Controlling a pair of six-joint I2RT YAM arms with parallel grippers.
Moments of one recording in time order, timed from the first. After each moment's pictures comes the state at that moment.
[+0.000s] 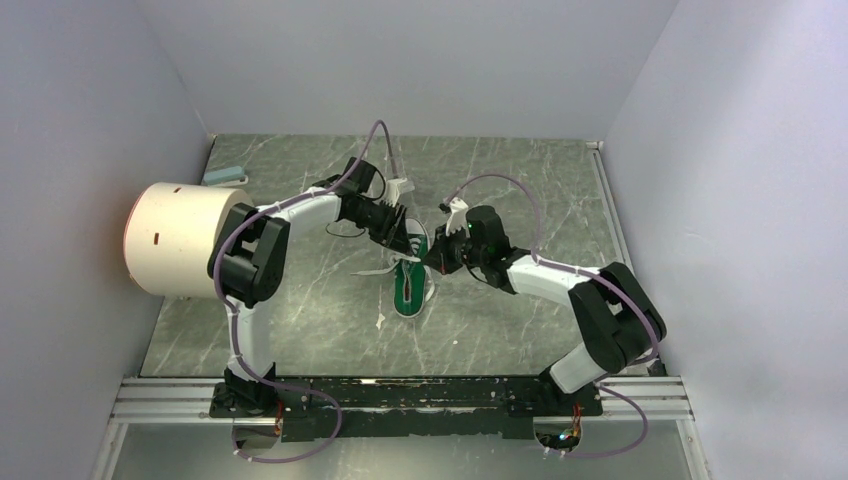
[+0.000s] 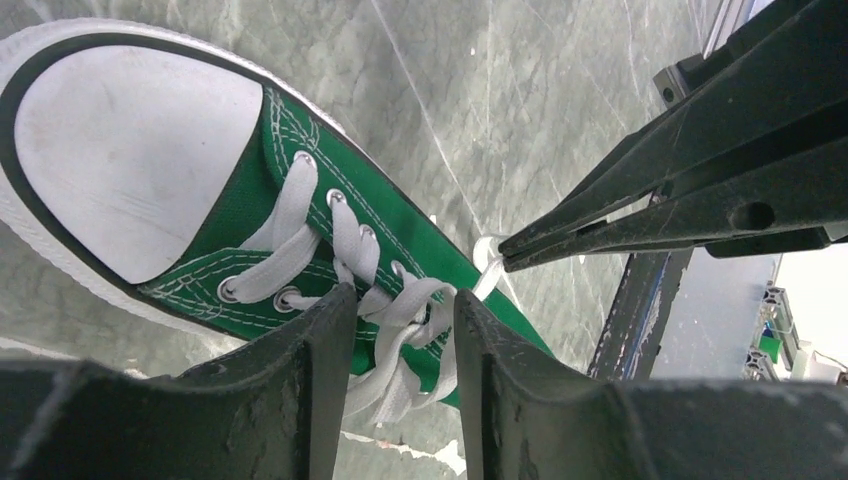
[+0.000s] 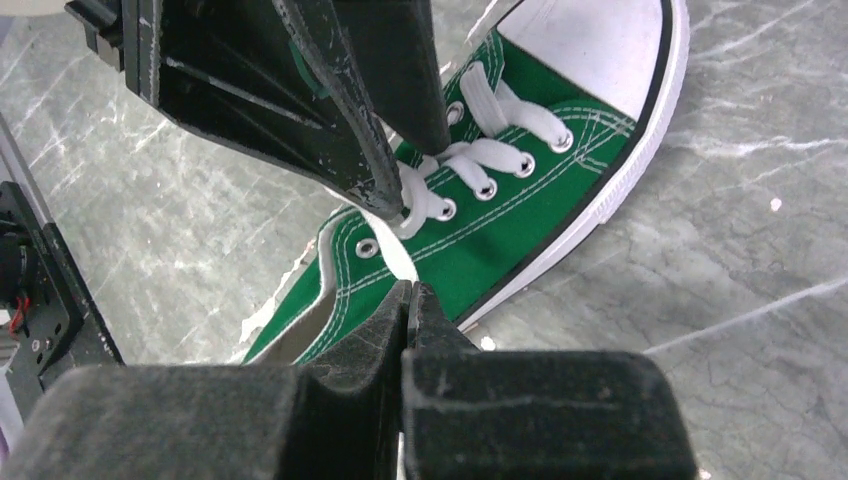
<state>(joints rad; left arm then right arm) -0.46 2.00 1.38 -0.43 0.84 0.04 0.55 1.52 0.69 0.28 -0.42 0.25</state>
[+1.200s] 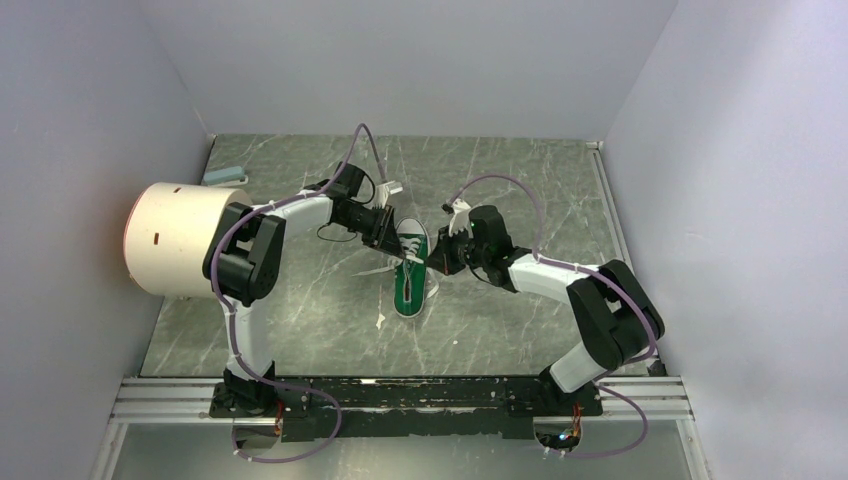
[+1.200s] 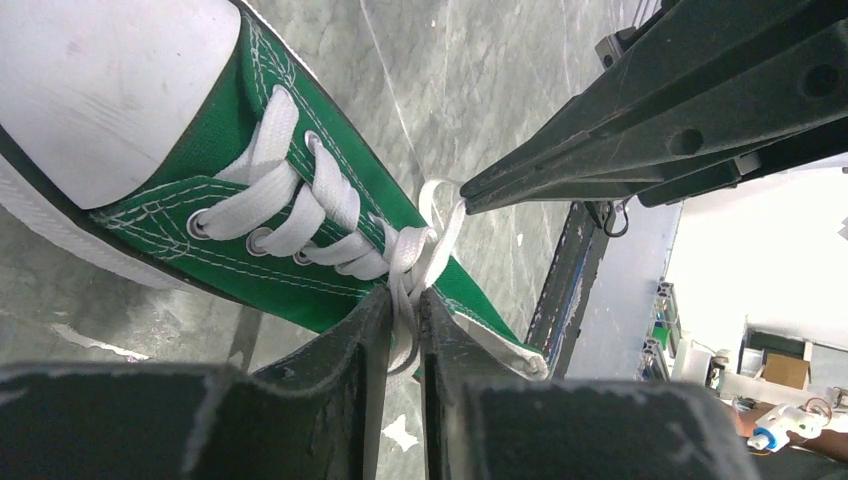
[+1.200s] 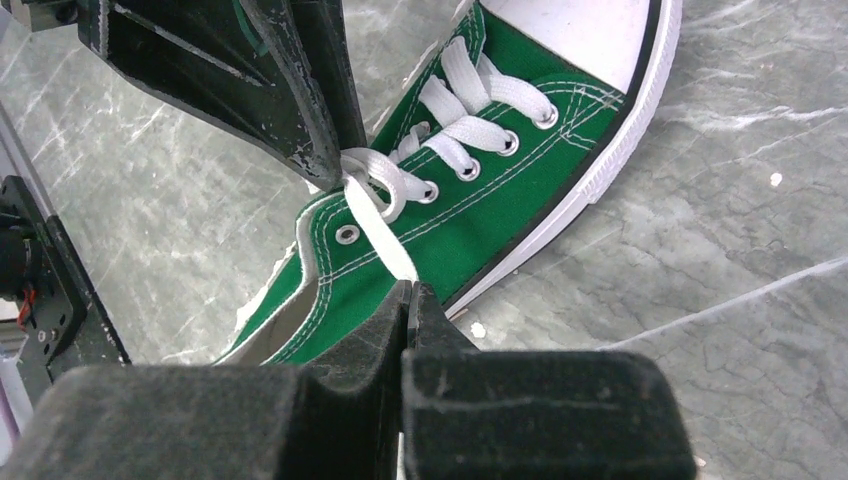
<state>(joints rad) -0.40 2.00 1.31 -0.41 0.98 -0.06 0.52 1.55 0.70 0.26 -0.45 0.25</state>
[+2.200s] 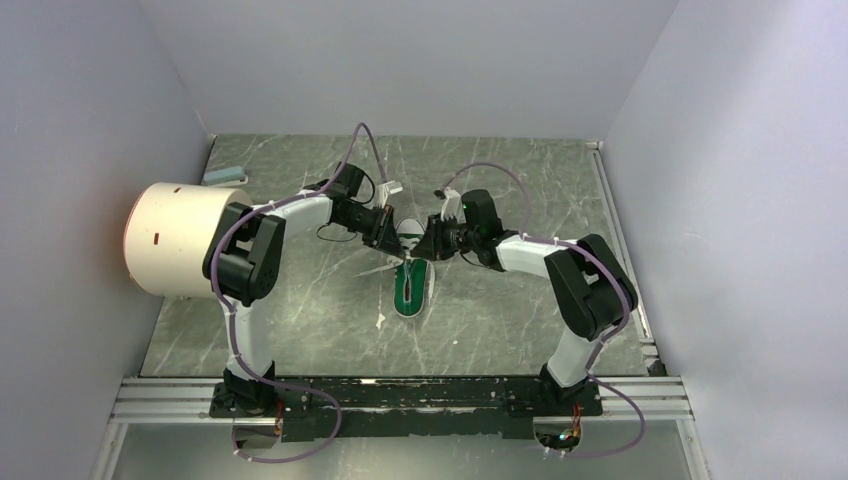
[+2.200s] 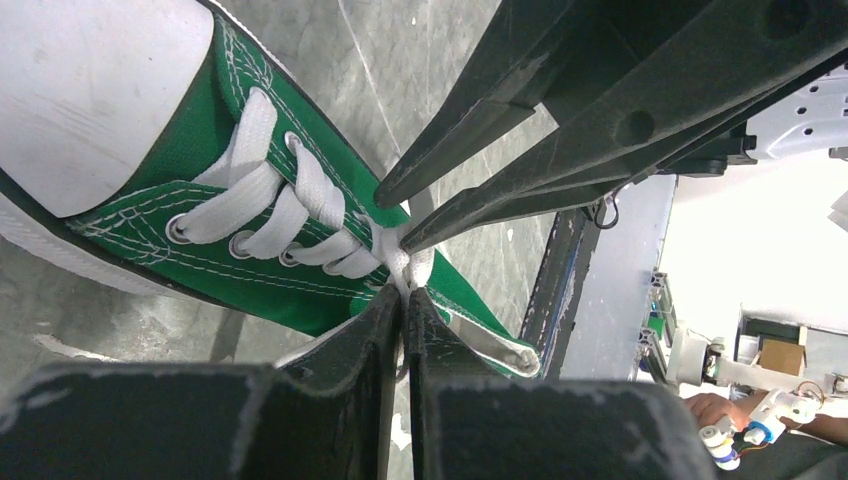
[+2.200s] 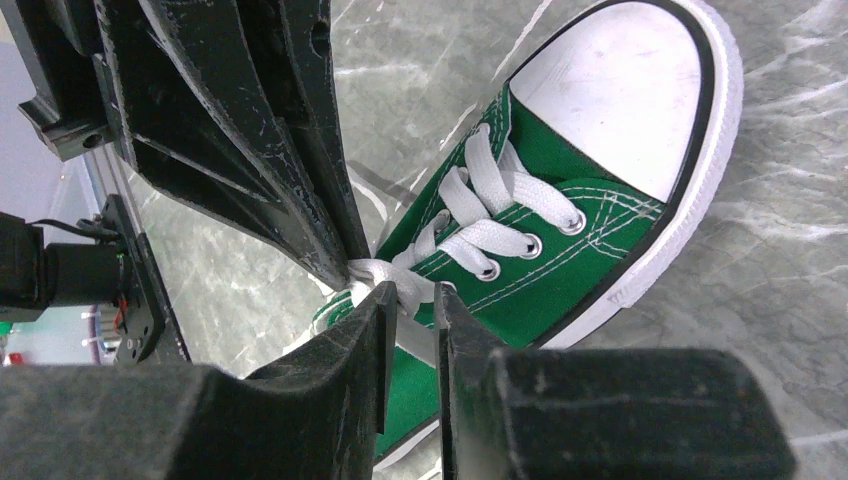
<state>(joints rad) -0.40 2.00 1.31 -0.42 1.01 -0.04 0.48 1.74 0.87 0.29 -0.62 0.33</state>
